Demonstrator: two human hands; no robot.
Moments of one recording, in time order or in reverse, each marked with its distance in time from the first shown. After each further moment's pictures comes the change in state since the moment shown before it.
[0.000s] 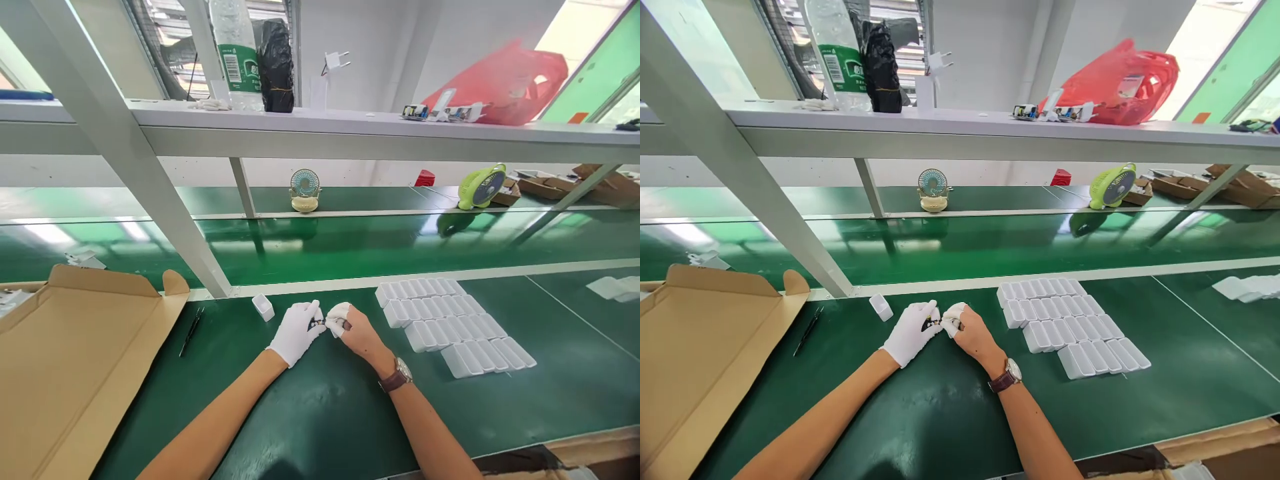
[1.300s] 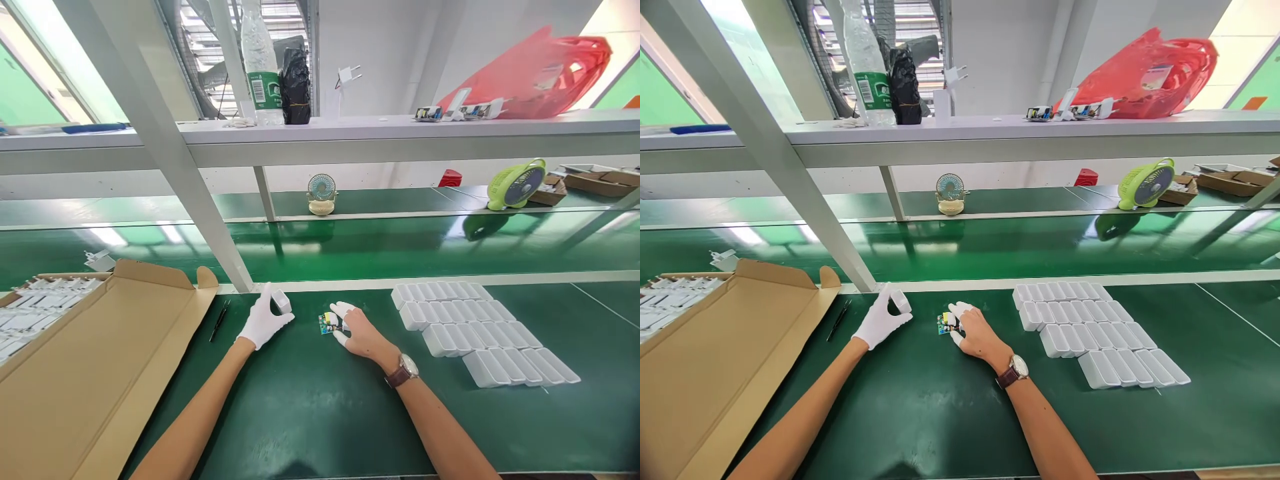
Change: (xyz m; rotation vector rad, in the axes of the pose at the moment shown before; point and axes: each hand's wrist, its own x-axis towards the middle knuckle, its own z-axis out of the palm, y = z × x) left_hand -0.049 -0.082 -0.065 -0.089 0.181 -0.593; right_hand 0.005 0.007 0.022 -0.082 -0.147 -0.183
